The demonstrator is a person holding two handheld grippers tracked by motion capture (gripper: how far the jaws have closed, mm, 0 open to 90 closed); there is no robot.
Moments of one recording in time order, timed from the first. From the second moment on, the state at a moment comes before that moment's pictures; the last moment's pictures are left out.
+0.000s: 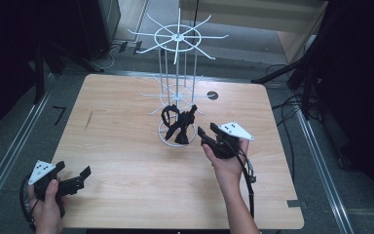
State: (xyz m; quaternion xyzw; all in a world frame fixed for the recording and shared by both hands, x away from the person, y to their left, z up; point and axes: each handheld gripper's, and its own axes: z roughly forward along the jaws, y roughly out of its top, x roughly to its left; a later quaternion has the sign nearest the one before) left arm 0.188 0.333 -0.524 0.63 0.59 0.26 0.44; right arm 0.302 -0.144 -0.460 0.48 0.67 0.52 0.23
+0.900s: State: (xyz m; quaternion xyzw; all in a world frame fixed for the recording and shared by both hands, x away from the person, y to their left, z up) left arm 0.188 0.332 -0.524 0.63 0.58 0.26 0.43; right arm 0.270 -0.206 -0.487 0.50 0.67 0.49 0.24
